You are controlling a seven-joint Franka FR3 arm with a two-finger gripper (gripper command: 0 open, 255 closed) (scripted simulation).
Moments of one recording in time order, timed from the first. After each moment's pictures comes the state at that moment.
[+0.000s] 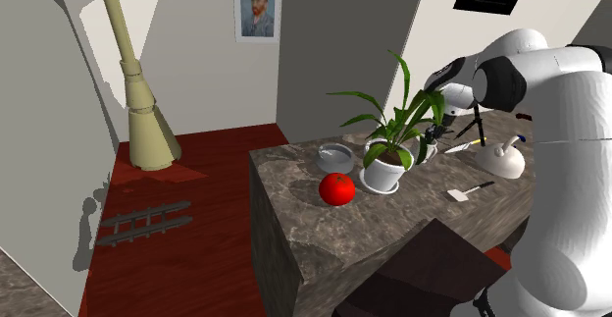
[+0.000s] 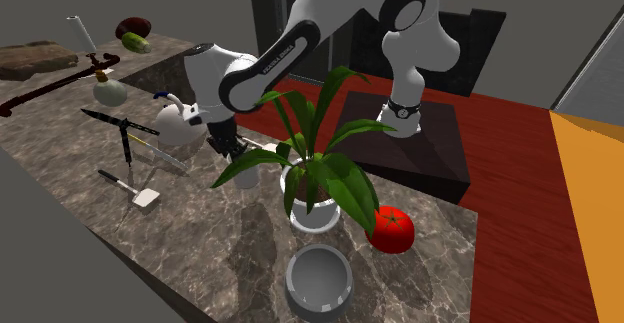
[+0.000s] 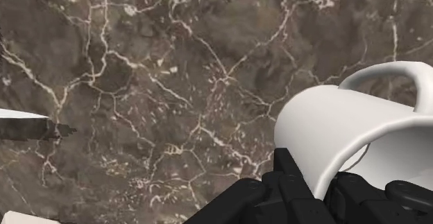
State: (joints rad) arm -0.40 0.66 -0.53 -1.64 0.48 2.17 -1.03
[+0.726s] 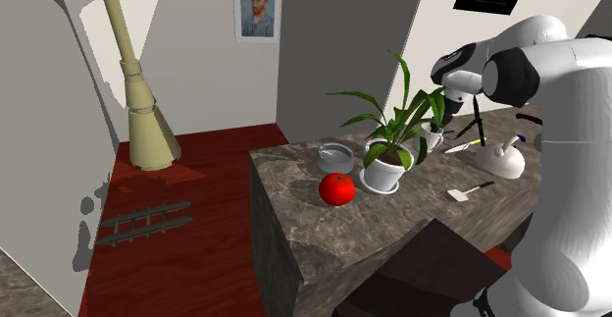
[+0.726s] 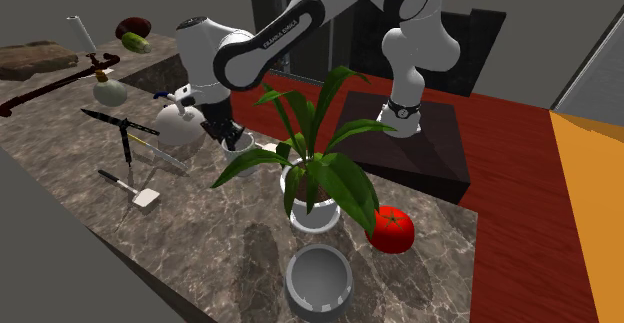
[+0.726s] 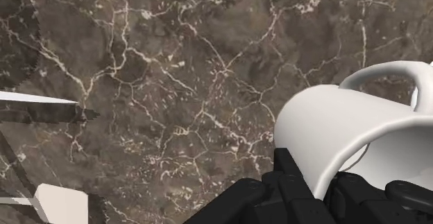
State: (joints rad) arm -0.39 0.59 -0.56 -1.61 0.43 2.07 -1.00
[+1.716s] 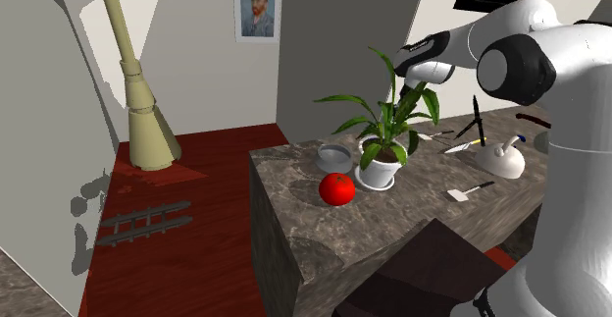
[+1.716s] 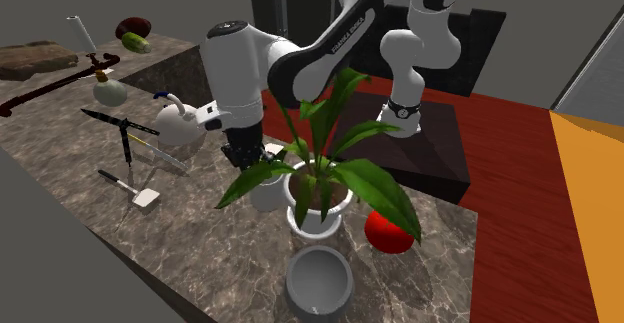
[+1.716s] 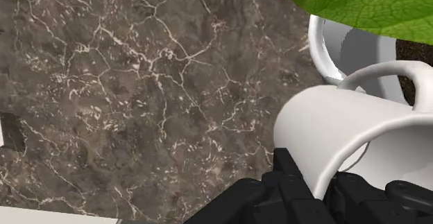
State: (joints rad) arm -0.13 0.48 -0.54 -1.69 0.36 2.15 -0.70
